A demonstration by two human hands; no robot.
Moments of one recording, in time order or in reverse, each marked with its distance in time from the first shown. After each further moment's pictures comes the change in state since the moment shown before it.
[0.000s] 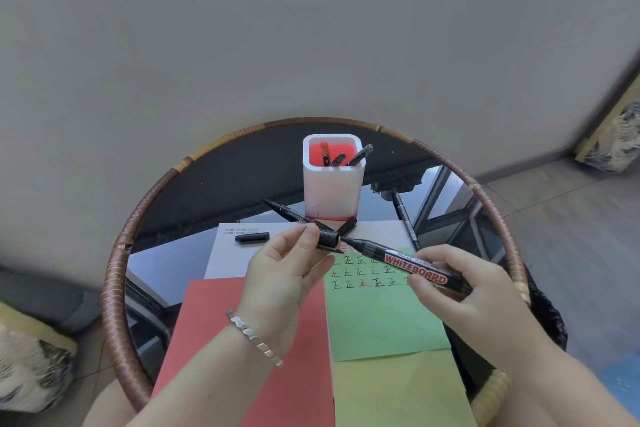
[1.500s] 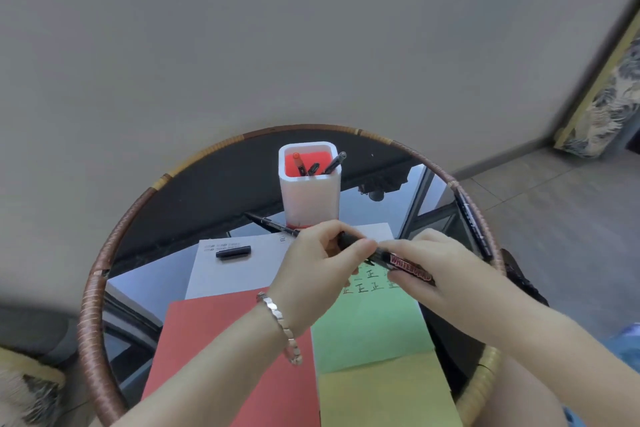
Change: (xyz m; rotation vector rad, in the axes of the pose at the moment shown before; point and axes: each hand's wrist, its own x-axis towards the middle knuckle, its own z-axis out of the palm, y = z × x) left_hand 0.009 0.000 0.040 0.797 -0.331 0.264; right_hand 0.022 0.002 -0.017 -0.439 -0.184 -0.120
